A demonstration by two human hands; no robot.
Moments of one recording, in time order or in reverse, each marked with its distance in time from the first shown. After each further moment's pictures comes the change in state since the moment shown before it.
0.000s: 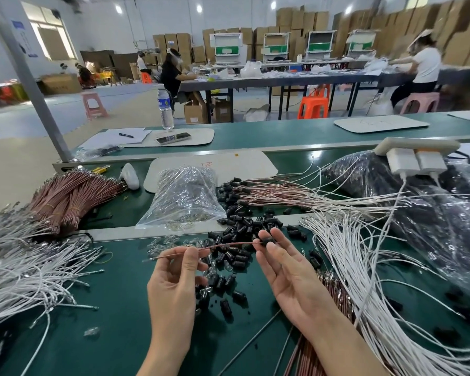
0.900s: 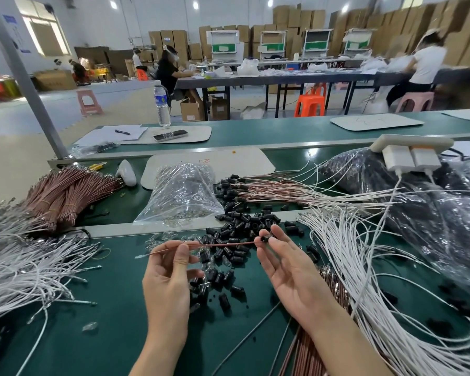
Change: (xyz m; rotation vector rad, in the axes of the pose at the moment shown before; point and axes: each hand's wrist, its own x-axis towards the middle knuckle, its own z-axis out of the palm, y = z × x) left_hand 0.006 -0.006 -0.002 -0.054 0.066 -0.050; right_hand -0.002 -0.002 0.004 -0.048 0.079 -0.015
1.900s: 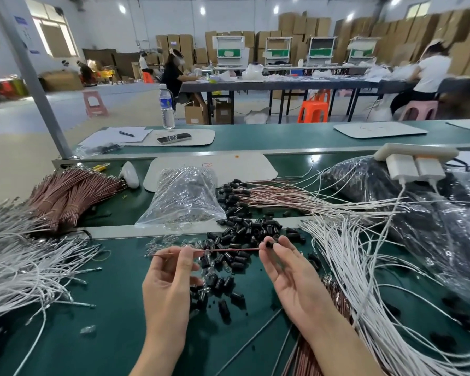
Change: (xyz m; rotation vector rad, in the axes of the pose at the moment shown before) left_hand -0.001 0.000 -0.002 0.018 0.001 -0.011; right_hand 0.001 -0.003 0.001 0.037 0.079 -0.006
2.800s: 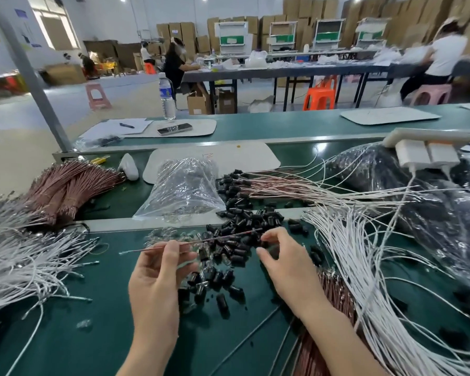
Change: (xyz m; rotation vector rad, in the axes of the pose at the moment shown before) left_hand 0.000 0.007 -0.004 -0.199 0.063 -0.111; right_hand 0.028 0.005 -0.018 -1.737 0.032 -0.604
